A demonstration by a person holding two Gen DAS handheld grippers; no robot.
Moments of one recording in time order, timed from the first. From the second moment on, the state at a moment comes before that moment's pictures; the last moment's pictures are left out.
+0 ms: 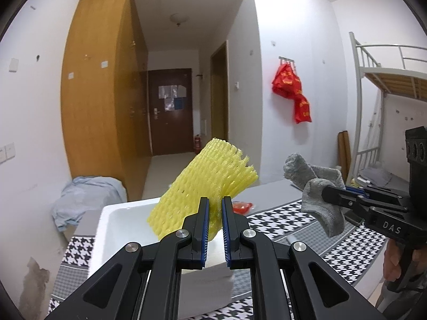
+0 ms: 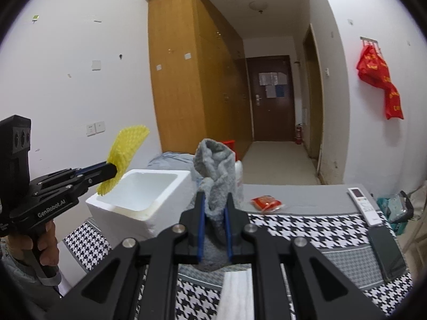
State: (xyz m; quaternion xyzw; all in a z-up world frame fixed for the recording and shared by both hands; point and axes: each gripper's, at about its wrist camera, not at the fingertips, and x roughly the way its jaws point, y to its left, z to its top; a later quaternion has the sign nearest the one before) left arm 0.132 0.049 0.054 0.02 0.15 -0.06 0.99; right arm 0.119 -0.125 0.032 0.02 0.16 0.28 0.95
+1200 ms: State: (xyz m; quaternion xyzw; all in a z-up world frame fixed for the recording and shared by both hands) left arm 0.154 0.119 0.044 -0.03 0.16 0.00 0.99; right arm 0.137 -0.060 0.039 0.00 0.17 0.30 0.94
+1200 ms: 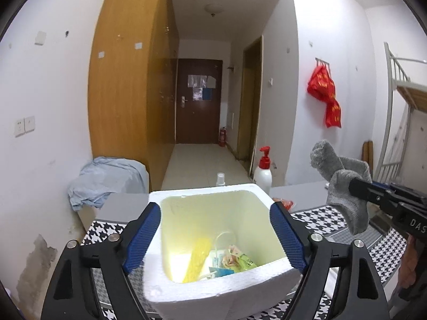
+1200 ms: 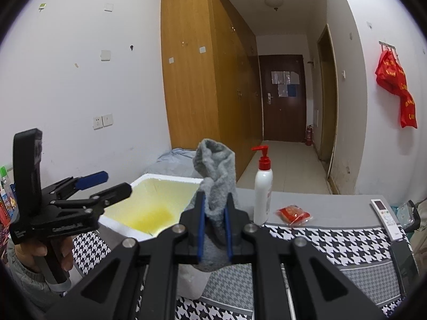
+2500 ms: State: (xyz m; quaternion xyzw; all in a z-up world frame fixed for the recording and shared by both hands) left arm 0.098 0.194 0.029 -0.06 0.15 0.11 0.98; right arm 0.157 0.037 0.042 -0.02 0.20 0.37 0.91
